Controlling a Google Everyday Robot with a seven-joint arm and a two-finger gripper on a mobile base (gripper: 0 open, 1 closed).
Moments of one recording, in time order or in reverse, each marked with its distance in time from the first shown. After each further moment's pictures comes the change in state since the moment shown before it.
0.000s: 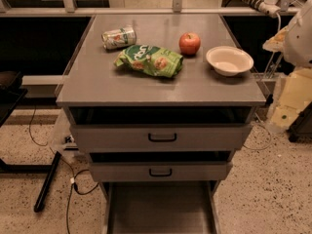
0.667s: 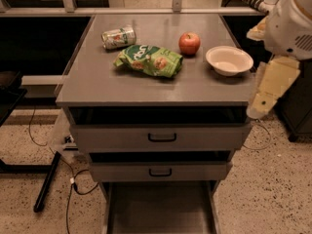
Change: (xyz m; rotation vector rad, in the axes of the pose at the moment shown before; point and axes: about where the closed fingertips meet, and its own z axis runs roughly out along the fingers) arm -0.026 -0.022 0.005 0.037 -0.041 -0.039
